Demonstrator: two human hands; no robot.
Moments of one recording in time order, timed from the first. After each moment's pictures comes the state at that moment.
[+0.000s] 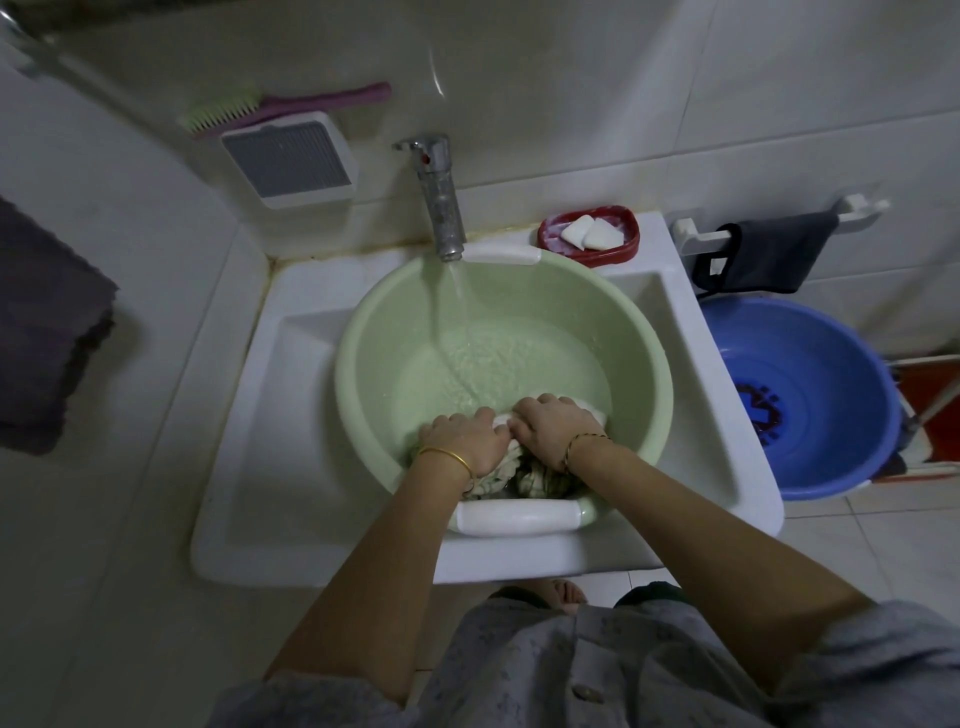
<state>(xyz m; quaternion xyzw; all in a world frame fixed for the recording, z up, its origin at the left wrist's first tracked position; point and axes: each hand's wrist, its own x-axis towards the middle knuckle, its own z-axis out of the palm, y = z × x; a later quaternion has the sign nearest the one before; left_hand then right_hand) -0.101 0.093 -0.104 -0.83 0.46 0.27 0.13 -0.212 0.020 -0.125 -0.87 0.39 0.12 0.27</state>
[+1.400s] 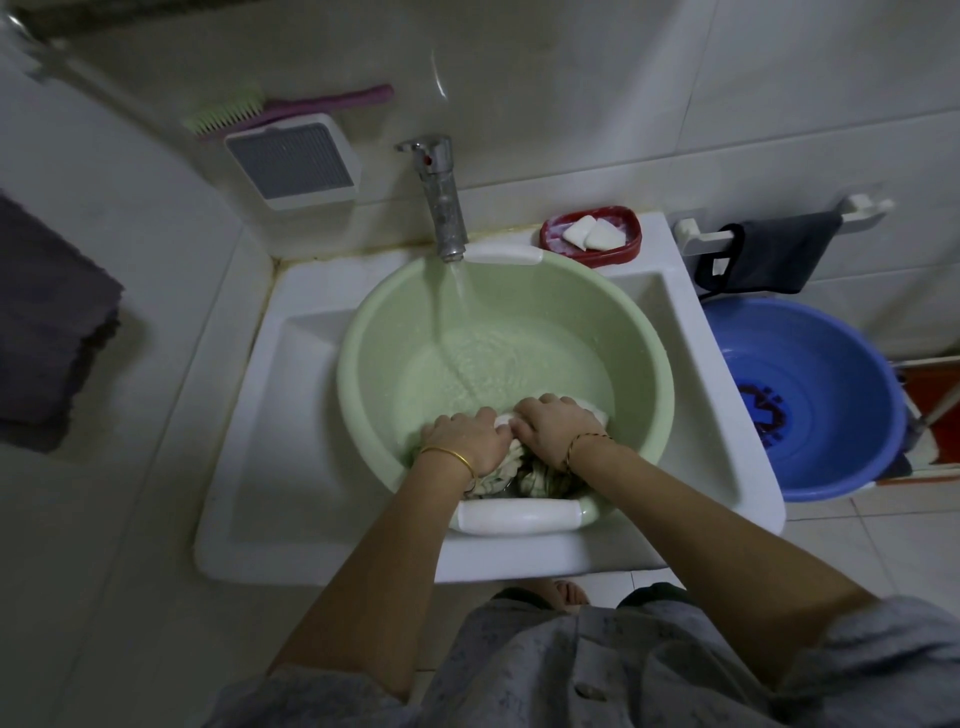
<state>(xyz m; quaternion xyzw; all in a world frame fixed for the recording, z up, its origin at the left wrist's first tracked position) -0.102 0.092 -0.103 -0.84 0.46 0.27 0.14 -0.213 0.020 -0.126 -0.87 0.39 0.12 0.27</state>
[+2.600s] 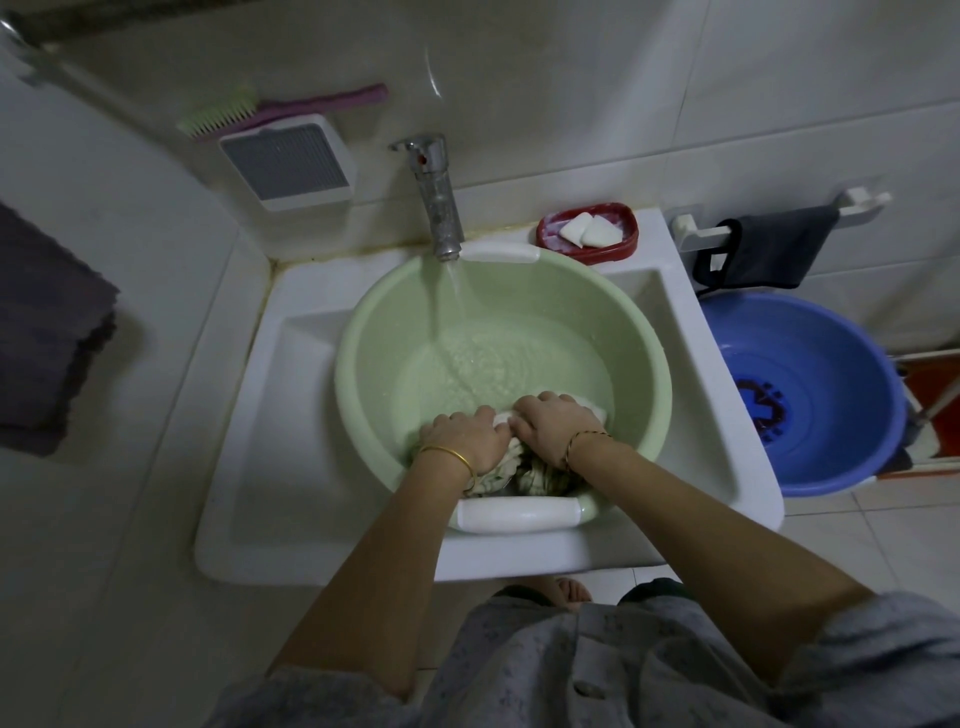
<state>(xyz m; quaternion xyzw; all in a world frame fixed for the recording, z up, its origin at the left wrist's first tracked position) -0.105 0.091 -0.100 -0.84 0.45 0.27 0.15 -0.214 0.019 -0.126 -0.87 0.39 0.11 0.27</state>
